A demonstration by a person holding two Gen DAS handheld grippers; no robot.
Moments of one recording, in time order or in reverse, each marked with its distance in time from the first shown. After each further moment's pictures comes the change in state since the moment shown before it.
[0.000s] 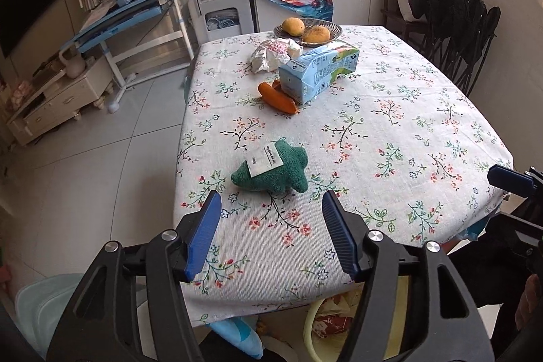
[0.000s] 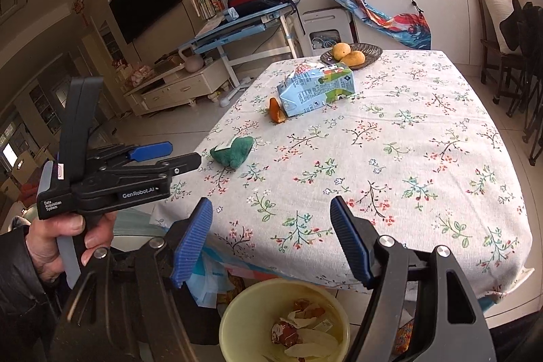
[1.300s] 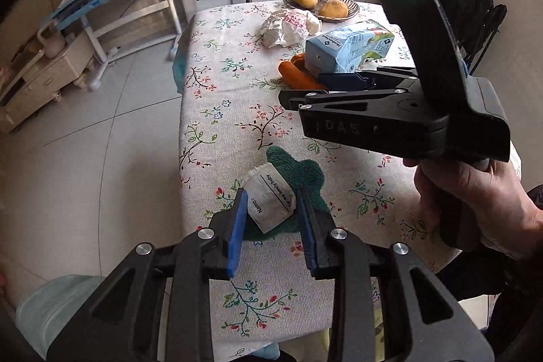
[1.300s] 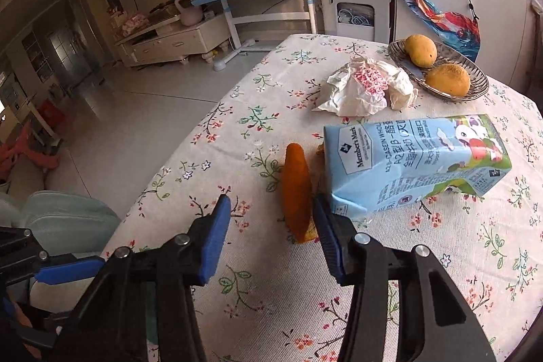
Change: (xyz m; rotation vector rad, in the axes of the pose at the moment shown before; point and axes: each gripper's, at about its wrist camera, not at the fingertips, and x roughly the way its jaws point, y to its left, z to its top) left arm 0.049 0.045 0.021 -0.008 0.114 -0.070; right arm 0.204 0.026 0.097 -0.157 0.188 -0.059
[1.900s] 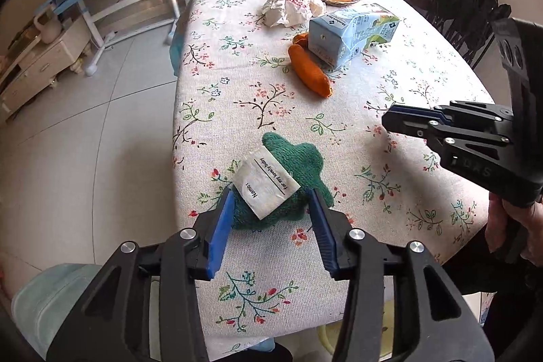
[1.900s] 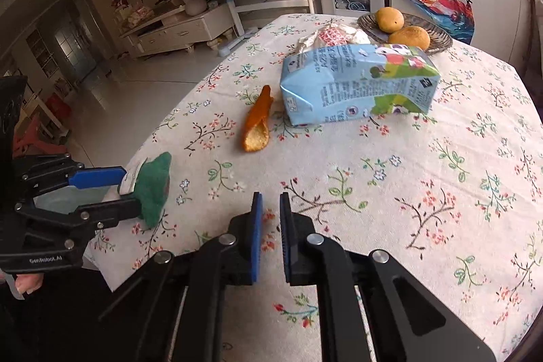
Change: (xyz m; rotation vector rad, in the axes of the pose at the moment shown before) left arm 0.012 0.005 -0.008 -0.034 0.066 -0.033; right arm -0.055 -0.028 -0.054 0.023 0.051 0.045
